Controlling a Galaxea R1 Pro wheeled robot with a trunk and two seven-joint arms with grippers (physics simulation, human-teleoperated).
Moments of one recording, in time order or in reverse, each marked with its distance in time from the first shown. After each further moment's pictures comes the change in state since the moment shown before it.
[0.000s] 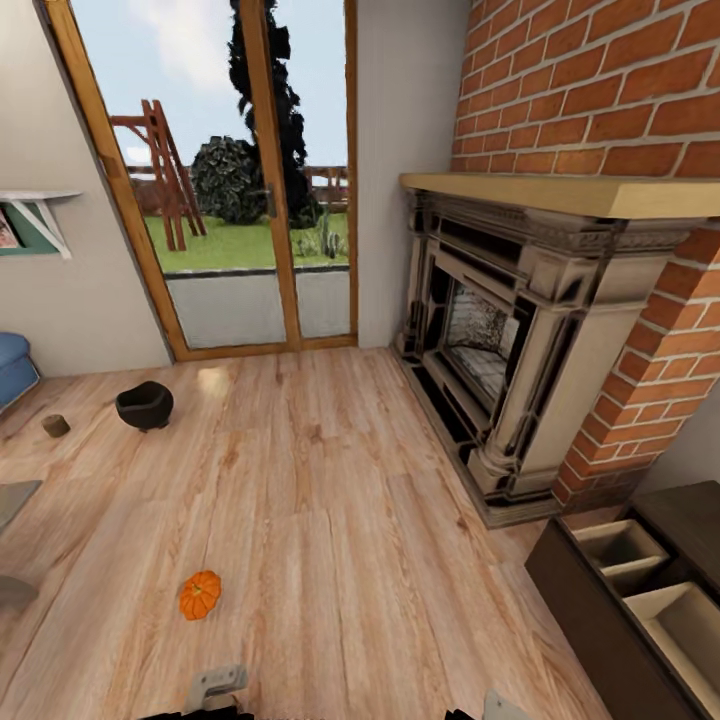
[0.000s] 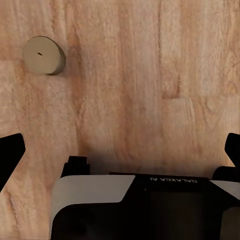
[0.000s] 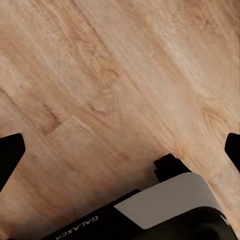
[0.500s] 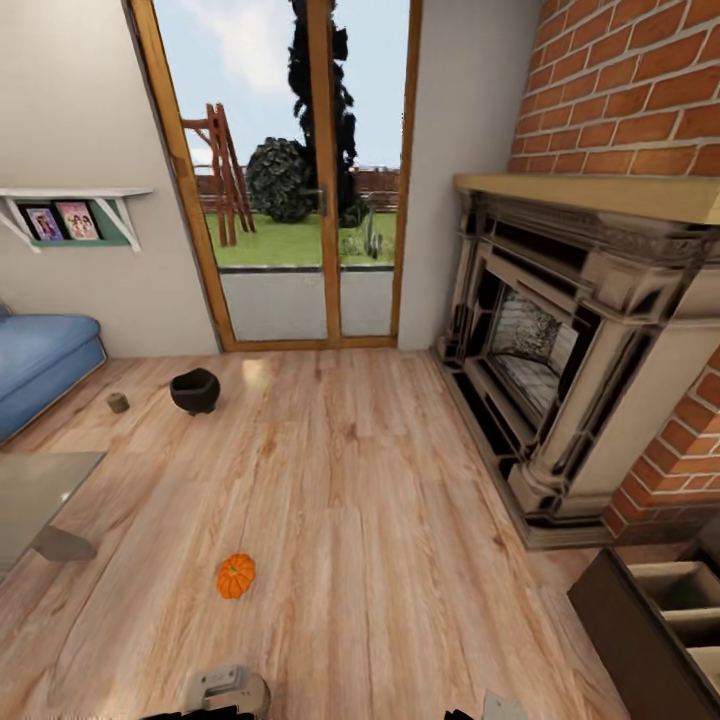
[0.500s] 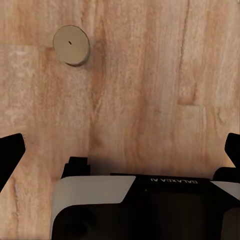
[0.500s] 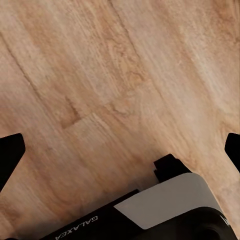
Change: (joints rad) left arm 0.000 0.000 -0.001 0.000 -0.001 -0.004 0.001; right arm 0.000 0.000 0.005 0.000 0.000 0.000 0.000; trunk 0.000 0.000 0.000
